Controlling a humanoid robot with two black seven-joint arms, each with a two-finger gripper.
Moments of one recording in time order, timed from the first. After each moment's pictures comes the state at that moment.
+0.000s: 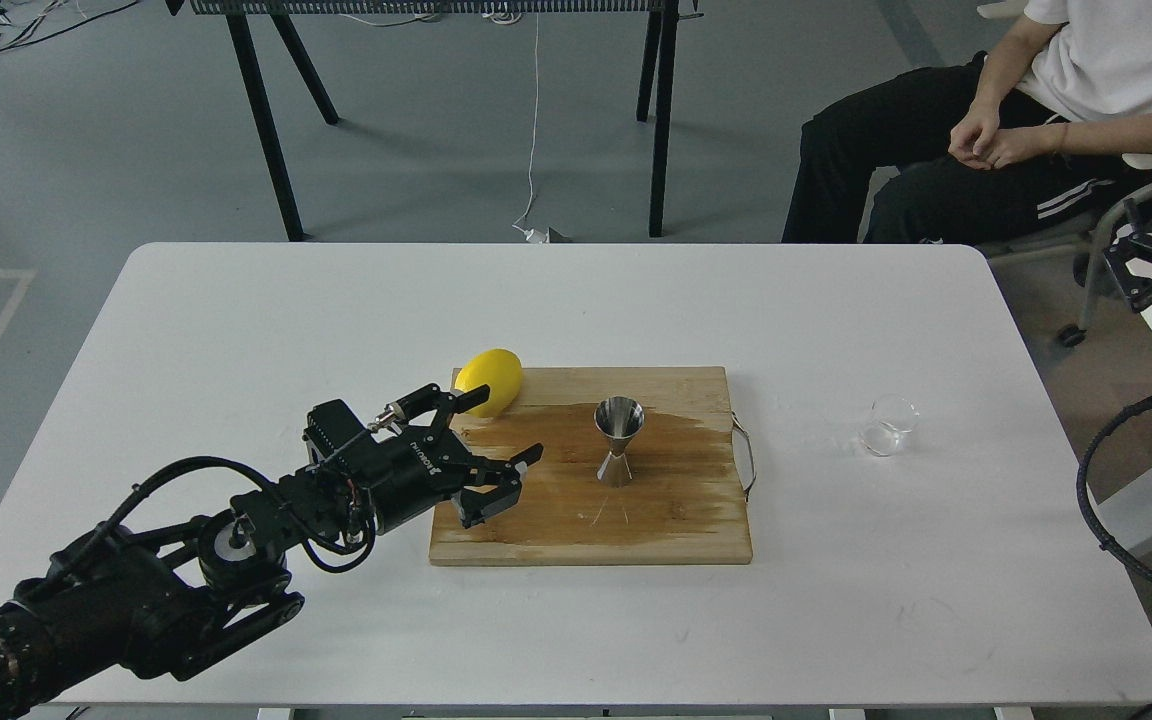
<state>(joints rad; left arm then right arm) -0.56 0.38 -0.30 -0.92 2.18 0.49 -0.30 0.44 -0.53 1.30 0.68 0.20 0.49 0.10</state>
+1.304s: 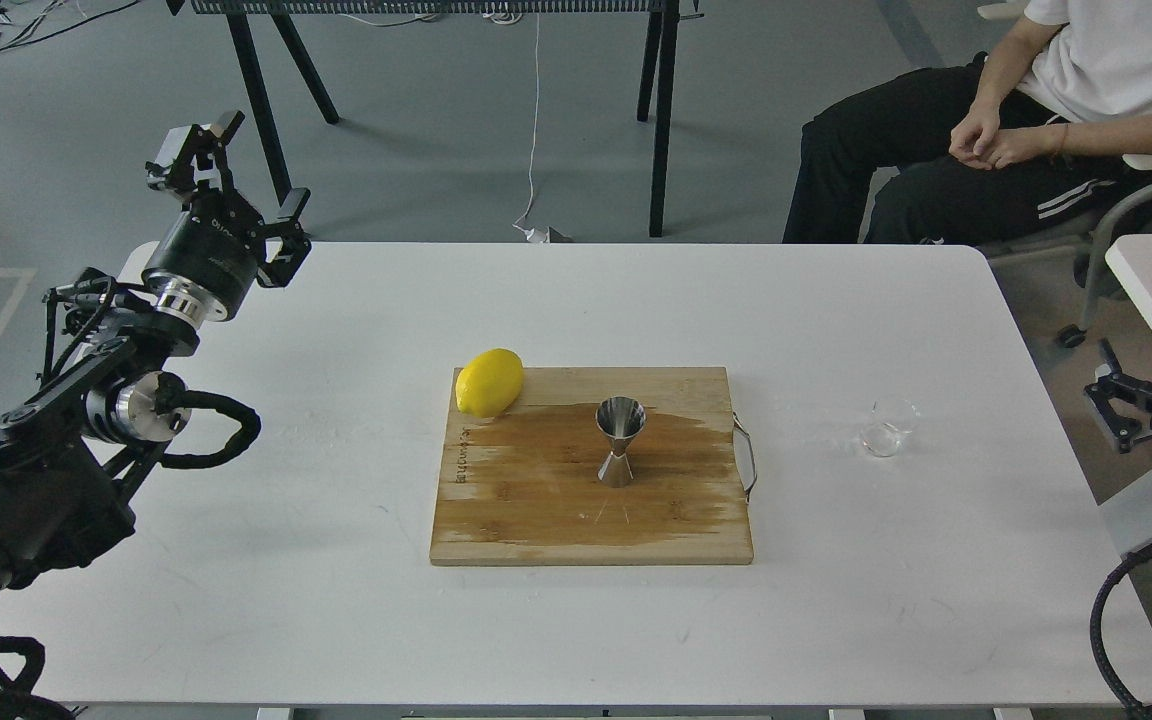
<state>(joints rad) -0.69 0.32 -0.78 -0.65 0.24 -0.33 -0.49 0.00 -0.58 1.32 1.05 0.42 0.49 0.06</state>
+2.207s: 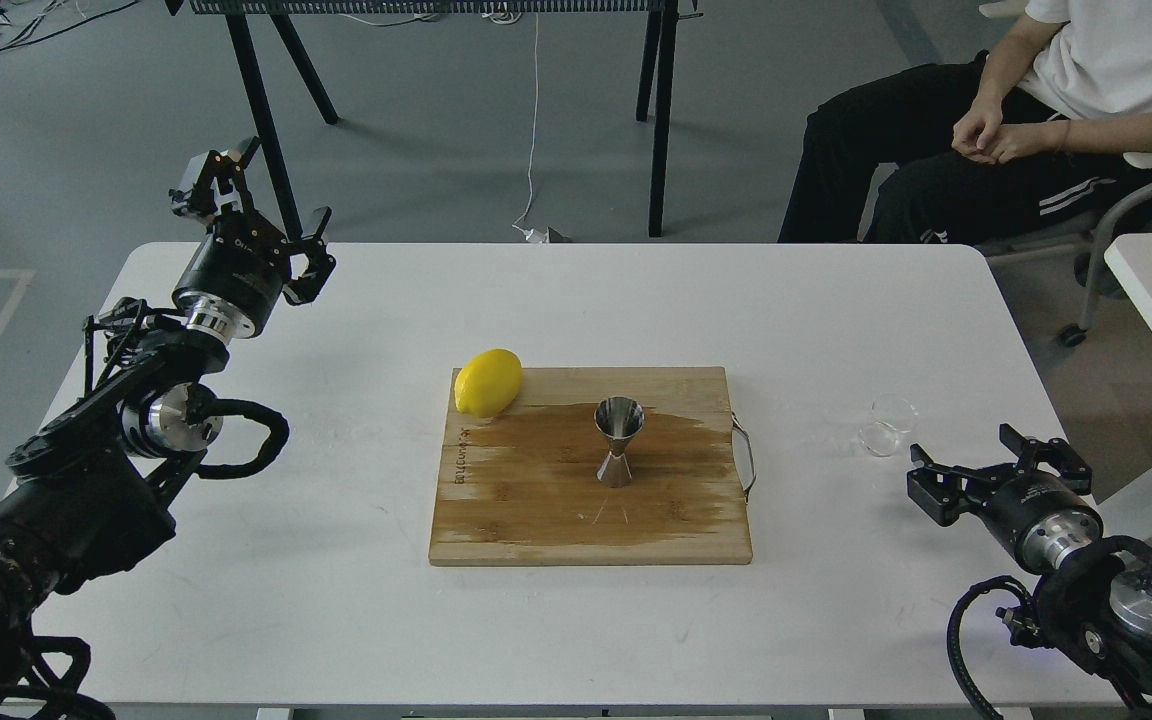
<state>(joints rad) -0.69 0.26 -0.79 -0.58 0.19 -0.35 -0.49 0.06 -0.39 1.20 1.10 0.53 -0.02 -0.03</state>
